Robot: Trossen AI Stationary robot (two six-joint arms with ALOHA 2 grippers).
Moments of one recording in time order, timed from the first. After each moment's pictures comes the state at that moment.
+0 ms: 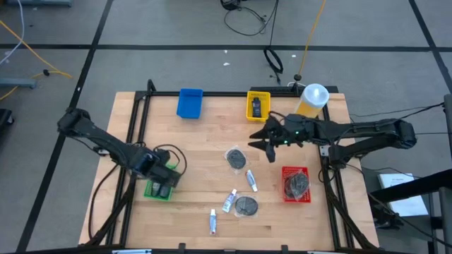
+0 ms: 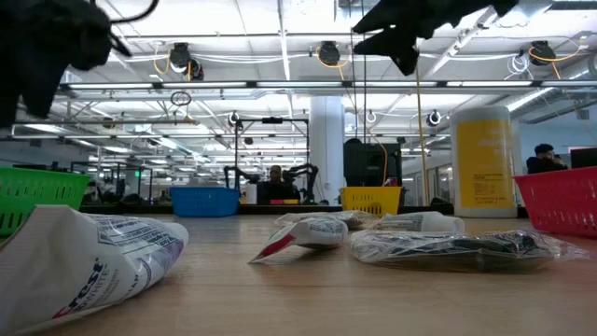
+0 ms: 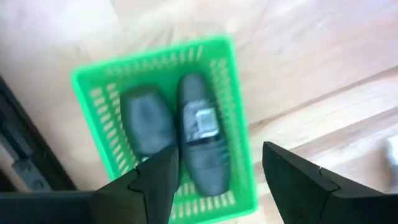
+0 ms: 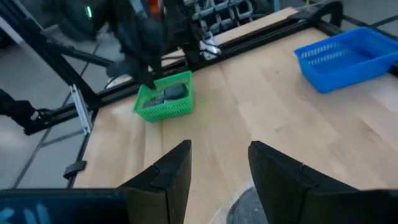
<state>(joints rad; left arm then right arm) -0.47 1.24 0.93 -1.16 -0.03 -1.68 -0.05 1.14 0.84 -0.05 -0.05 0.35</state>
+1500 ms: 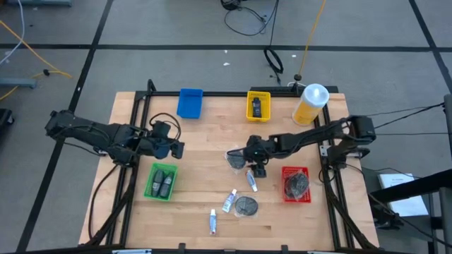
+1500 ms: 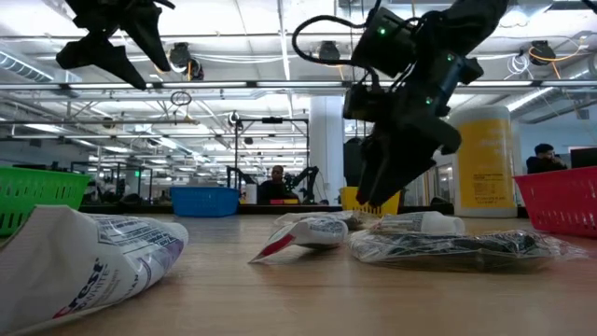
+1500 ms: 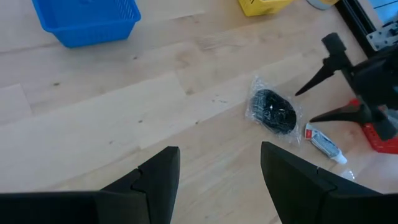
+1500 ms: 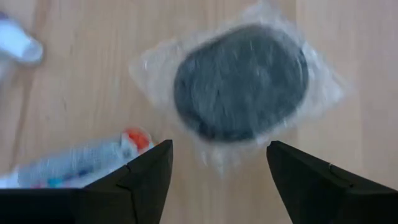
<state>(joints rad) -0.23 1.02 0.94 -0.91 -0.50 -1.27 -0.01 1.67 0.87 -0.19 -0.03 -0.07</state>
